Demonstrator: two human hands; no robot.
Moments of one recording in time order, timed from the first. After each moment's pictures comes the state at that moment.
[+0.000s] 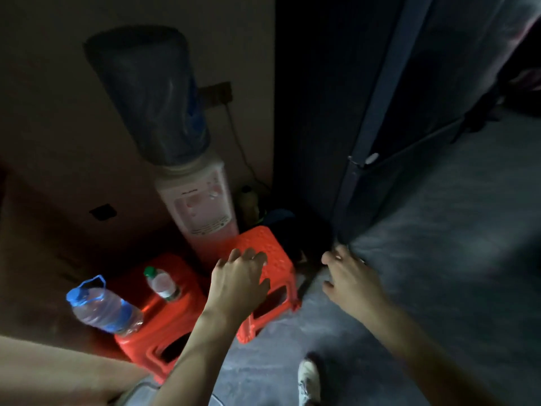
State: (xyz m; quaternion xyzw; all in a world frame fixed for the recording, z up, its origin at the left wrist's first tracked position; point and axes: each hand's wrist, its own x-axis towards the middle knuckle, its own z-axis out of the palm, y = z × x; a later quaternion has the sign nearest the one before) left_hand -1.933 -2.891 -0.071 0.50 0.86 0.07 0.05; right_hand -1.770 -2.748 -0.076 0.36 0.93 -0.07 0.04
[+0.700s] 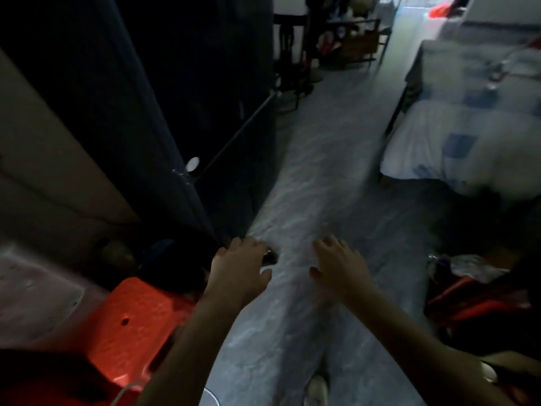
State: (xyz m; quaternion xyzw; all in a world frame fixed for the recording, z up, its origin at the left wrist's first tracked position) left_hand -1.668 -2.644 -0.056 0.74 0.67 0.00 0.08; right_hand -1.470 -2.613 -0.076 0.60 0.79 -0.13 -0.01
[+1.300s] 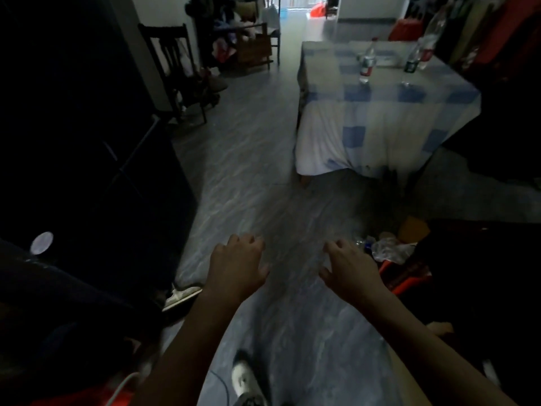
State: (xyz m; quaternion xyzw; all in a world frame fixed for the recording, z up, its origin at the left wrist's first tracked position) left_hand -1.455 -2.468 -0.061 0.84 0.54 0.01 0.07; right_hand -1.245 -2.516 -0.087 0.75 0.64 -0.12 -0.04
